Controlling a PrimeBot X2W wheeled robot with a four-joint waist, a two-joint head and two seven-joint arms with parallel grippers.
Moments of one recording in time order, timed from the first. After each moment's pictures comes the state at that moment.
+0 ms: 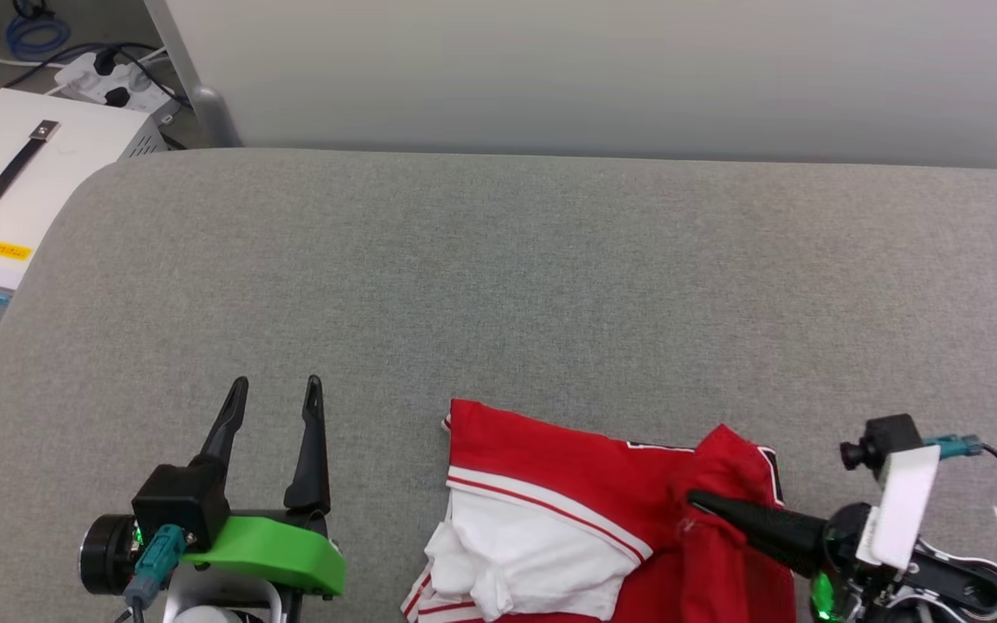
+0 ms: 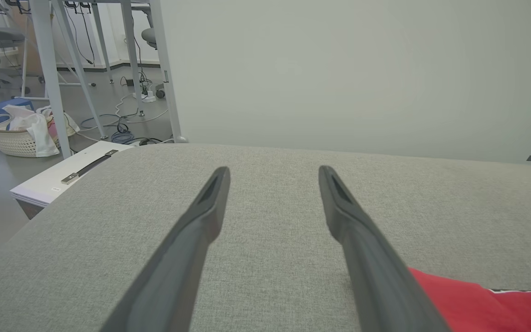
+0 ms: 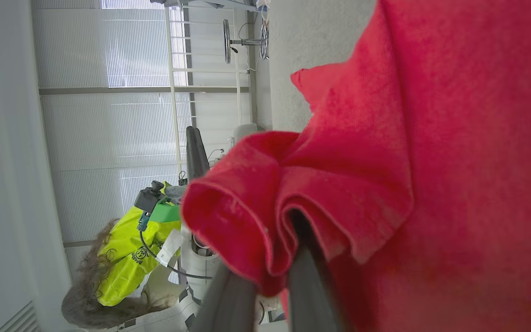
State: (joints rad) left arm -0.01 0.36 -0.35 -0.09 -0.44 0.27 -0.21; right arm -0.09 -0.05 -0.15 0.15 1.43 0.13 1.16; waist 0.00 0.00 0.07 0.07
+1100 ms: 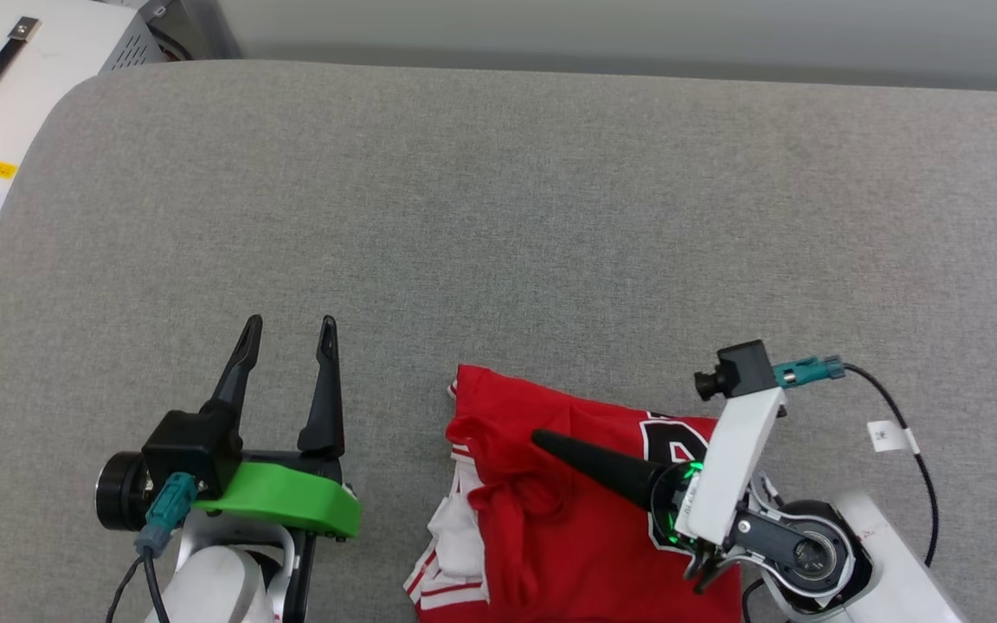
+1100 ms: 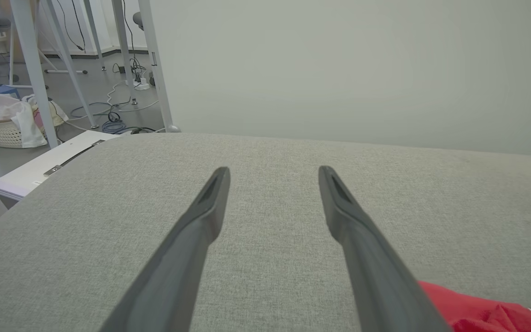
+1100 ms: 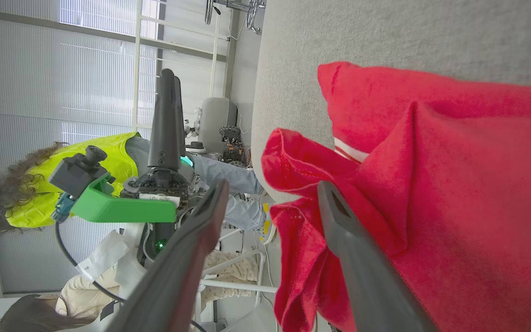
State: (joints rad) left arm -0.14 0.31 -0.34 -0.01 -0.42 0.21 -0.25; right arm -0.25 -0.10 0.40 0.12 1.34 0.13 0.65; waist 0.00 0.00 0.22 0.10
